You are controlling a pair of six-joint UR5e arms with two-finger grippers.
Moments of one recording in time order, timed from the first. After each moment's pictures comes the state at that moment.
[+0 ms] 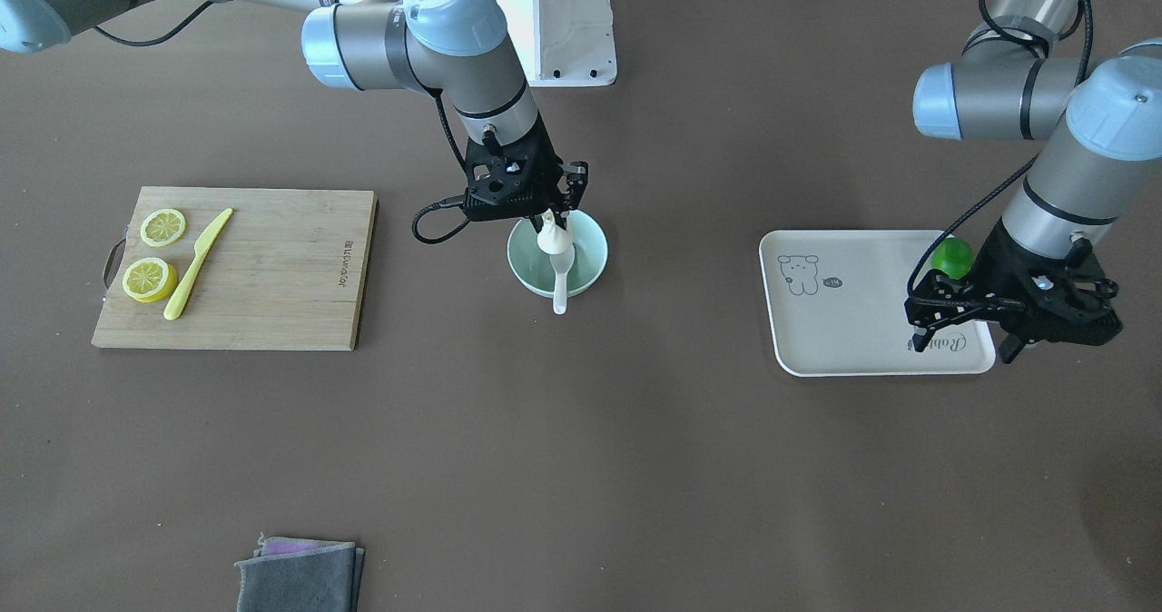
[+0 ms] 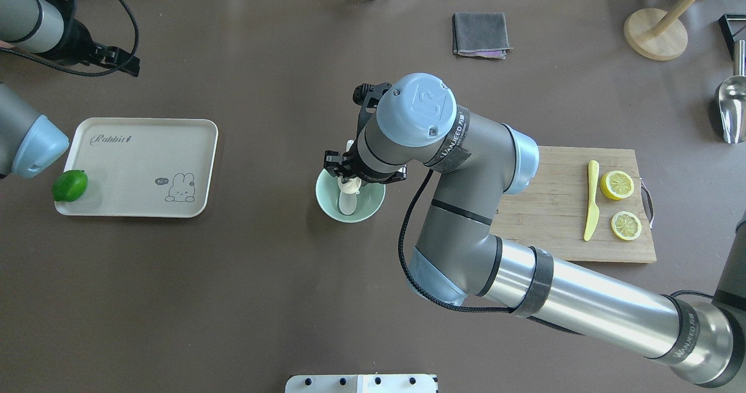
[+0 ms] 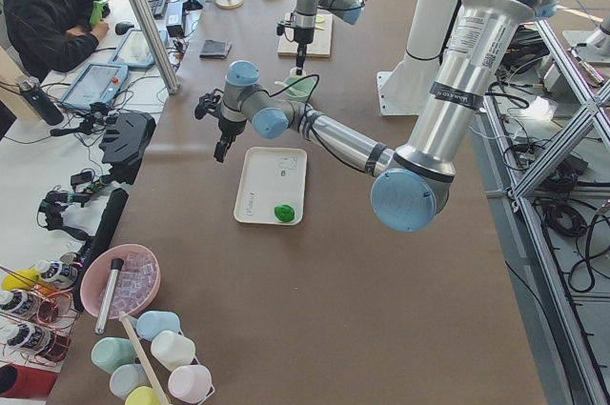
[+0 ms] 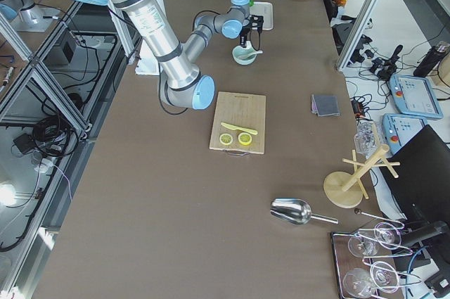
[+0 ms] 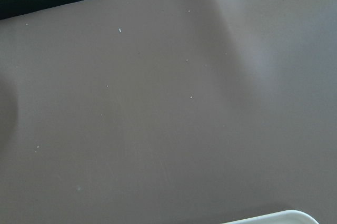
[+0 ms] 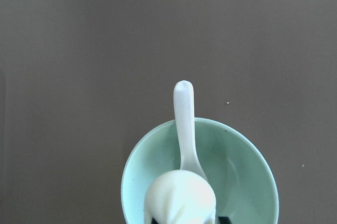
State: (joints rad) left arm -1.06 -1.92 -1.61 -1.92 -2.00 -0.60; right arm 0.52 -0.81 1.61 -1.37 1.89 1.36
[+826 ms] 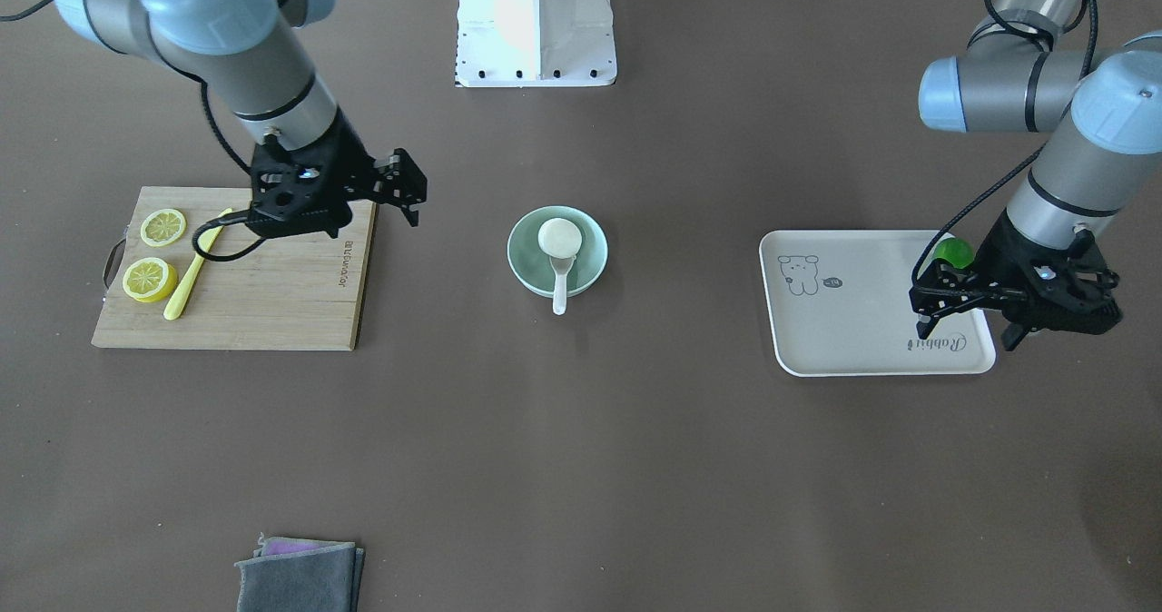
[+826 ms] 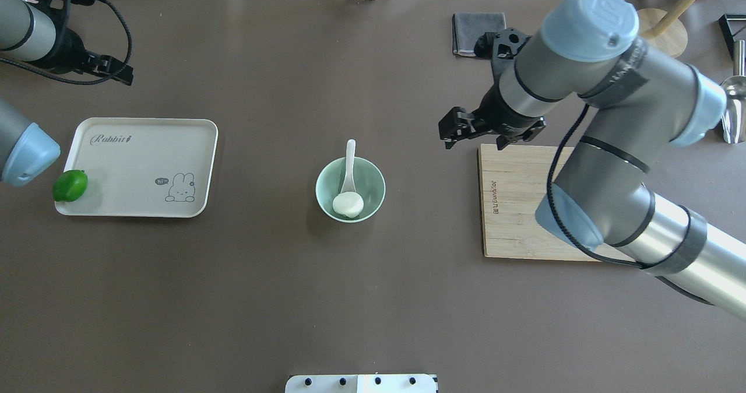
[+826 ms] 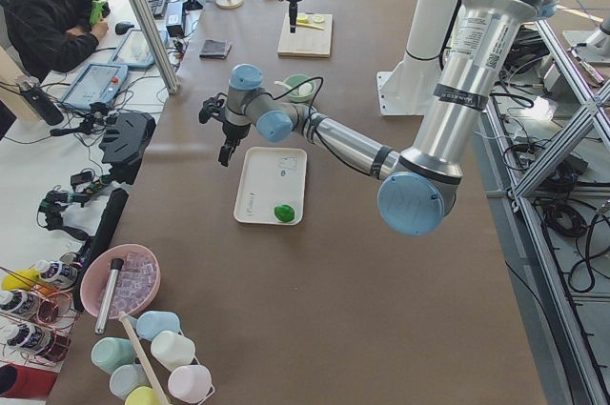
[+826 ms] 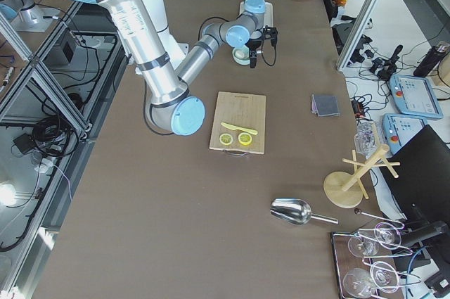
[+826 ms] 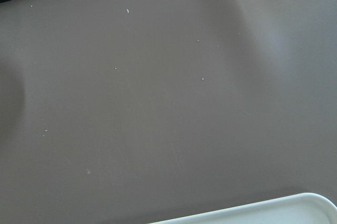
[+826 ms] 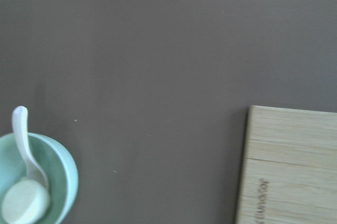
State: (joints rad) left arm -1.06 -1.87 -1.66 -1.91 -2.02 -0.57; right arm 0.82 -1.15 1.91 -1.57 2.14 0.93
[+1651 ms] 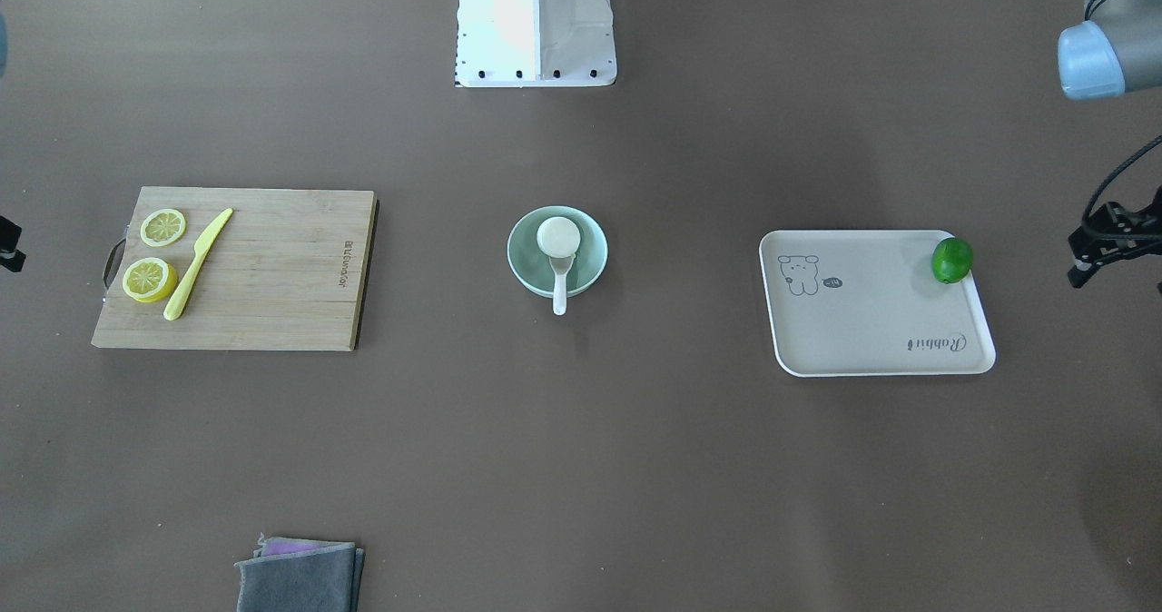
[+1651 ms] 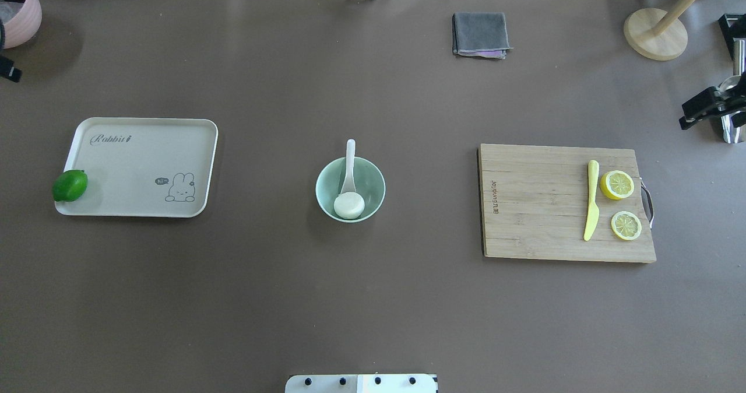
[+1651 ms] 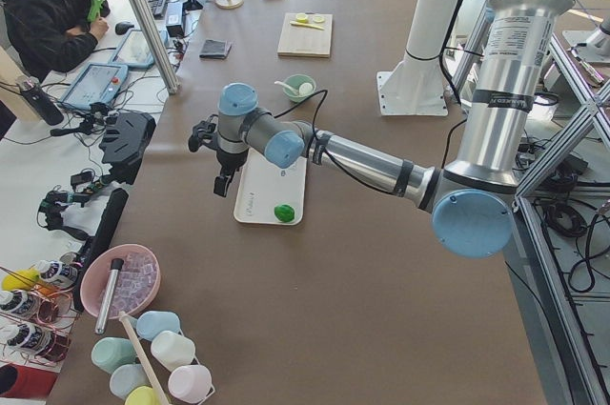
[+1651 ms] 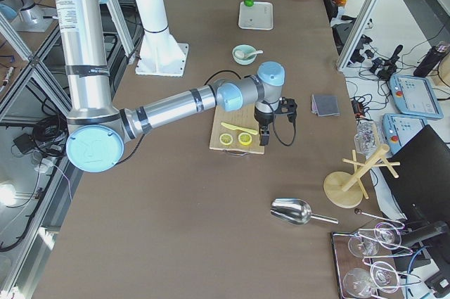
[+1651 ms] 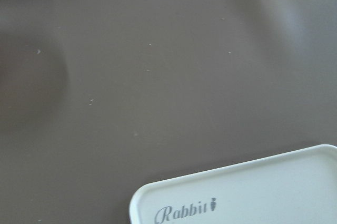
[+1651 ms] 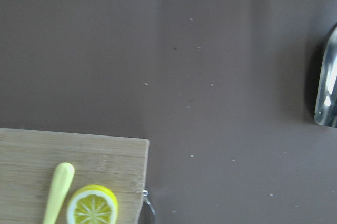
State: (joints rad) left arm -1.34 -1.70 -1.70 -1.83 -2.19 -0.26; right arm 1.28 -1.50 1.78 -1.56 2.26 0.36
